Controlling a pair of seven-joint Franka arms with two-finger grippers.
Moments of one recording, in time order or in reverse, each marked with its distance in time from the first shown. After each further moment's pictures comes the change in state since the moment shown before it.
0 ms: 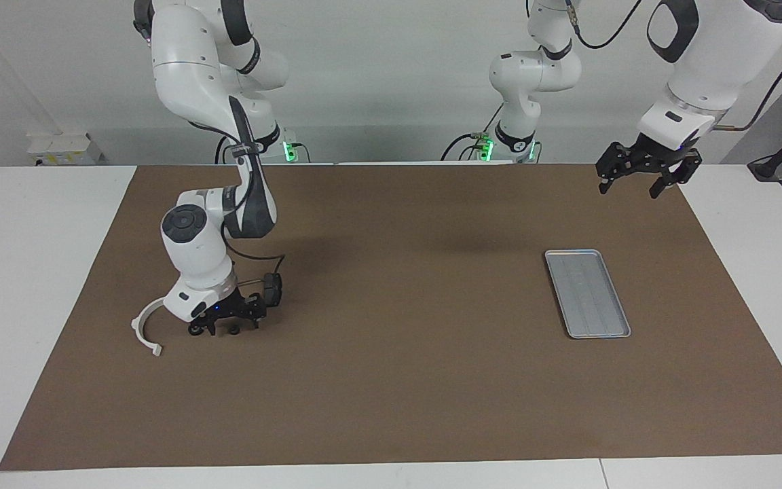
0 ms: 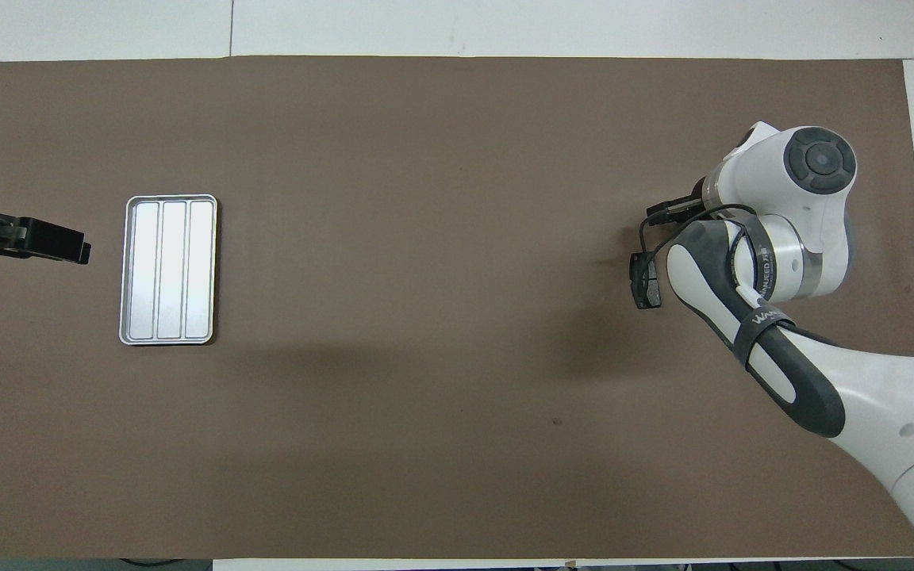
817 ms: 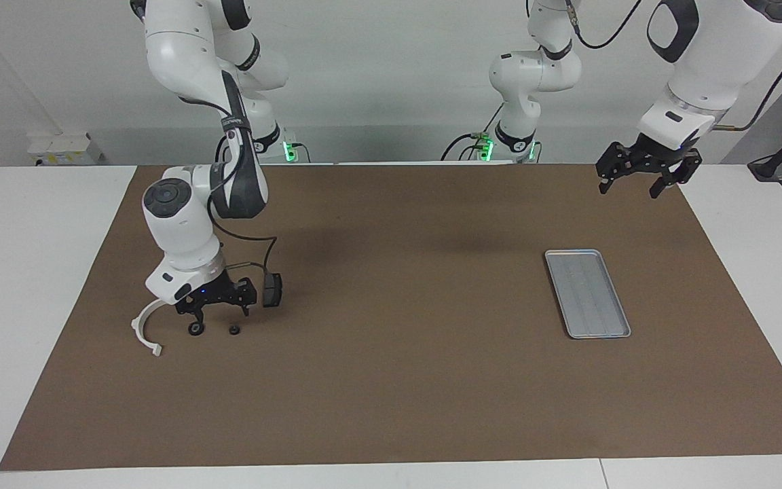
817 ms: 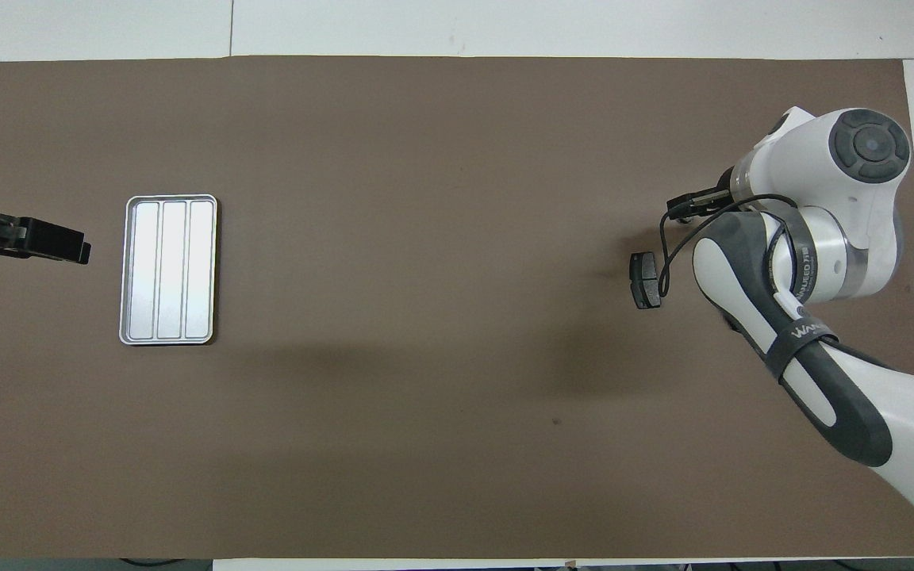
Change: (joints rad) left arm 0.000 0.000 0.000 0.000 0.000 0.000 0.000; right arm -0.015 -0.089 -0.004 0.004 0.000 -0.091 0.000
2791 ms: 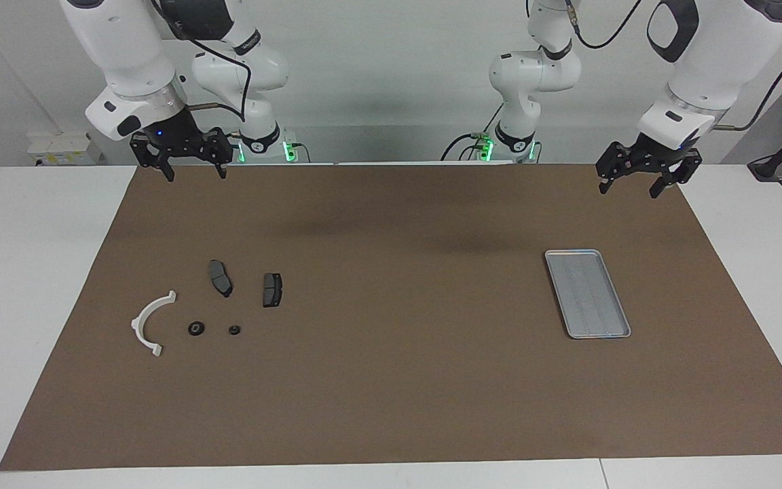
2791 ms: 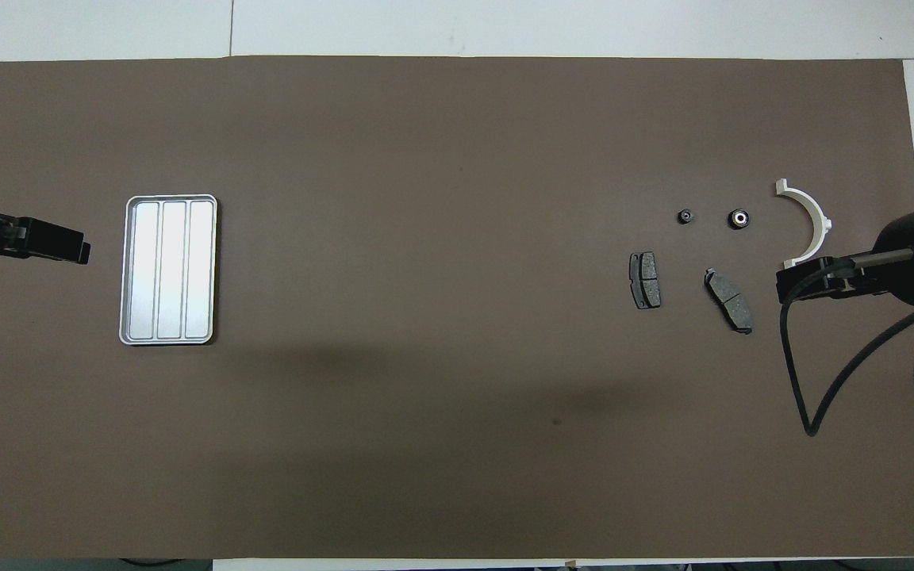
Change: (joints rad) left arm 0.000 -0.001 0.000 0.000 0.000 0.000 0.000; right arm 0.000 -0.449 0.029 0.127 0.052 -0.754 0.070
